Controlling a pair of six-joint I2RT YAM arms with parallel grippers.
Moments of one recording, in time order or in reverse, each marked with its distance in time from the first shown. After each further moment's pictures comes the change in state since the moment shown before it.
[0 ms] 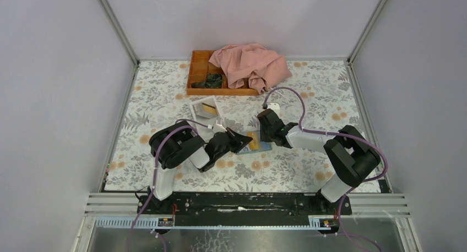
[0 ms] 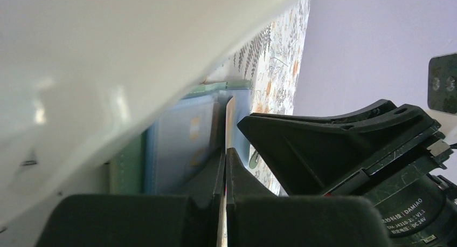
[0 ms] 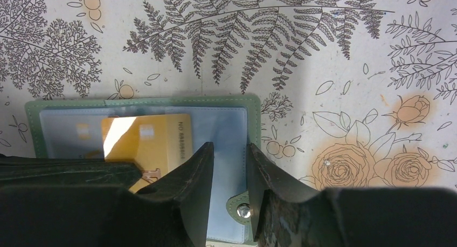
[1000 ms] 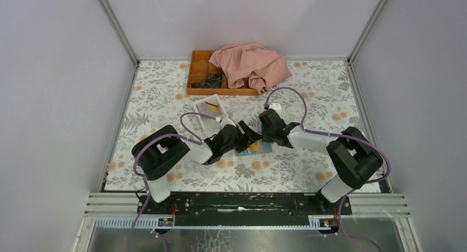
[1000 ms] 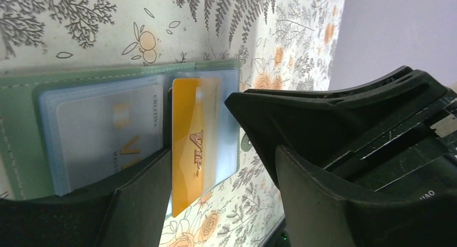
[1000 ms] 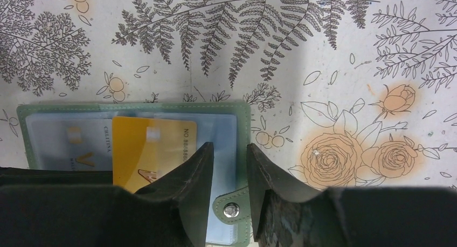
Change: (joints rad) left arm -0.050 -0.182 0.156 -0.477 0.018 0.140; right arm -0.007 -0.022 -0.003 -0.039 -0.001 0.000
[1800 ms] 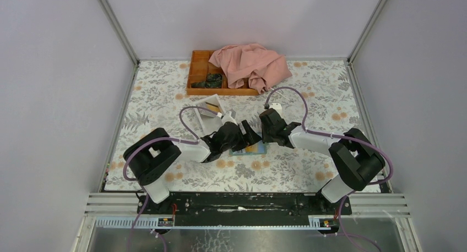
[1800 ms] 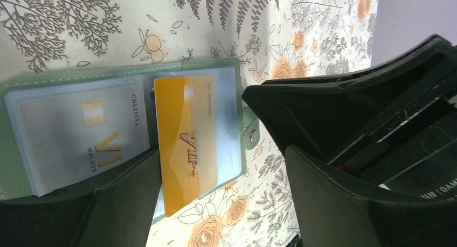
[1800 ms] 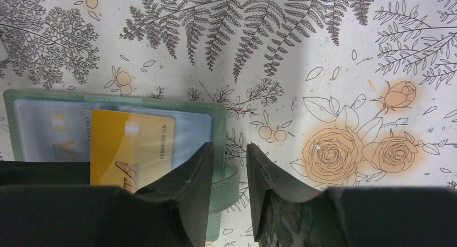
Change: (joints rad) left arm -0.001 -0.093 0.033 -0.189 0.000 0.200; right arm 0.000 -0.023 0.000 -0.019 -0.016 0.000
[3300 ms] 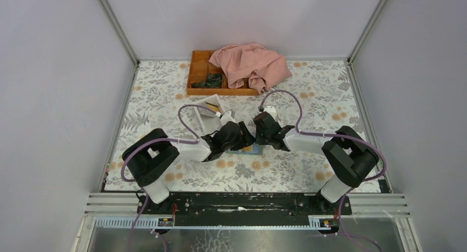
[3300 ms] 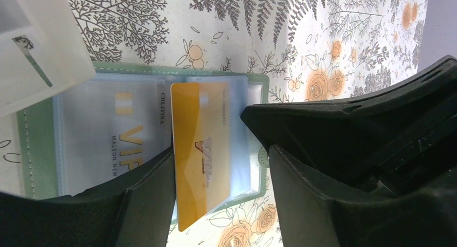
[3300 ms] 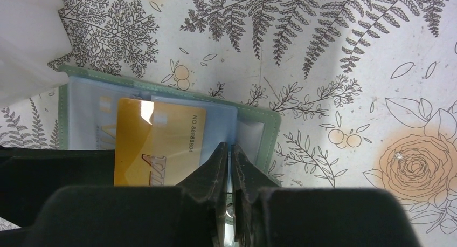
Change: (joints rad) left arm -0.005 -0.018 0.038 -0.159 -0.093 0.076; right arm 0.065 0.053 -0.005 0.103 -0.055 0.102
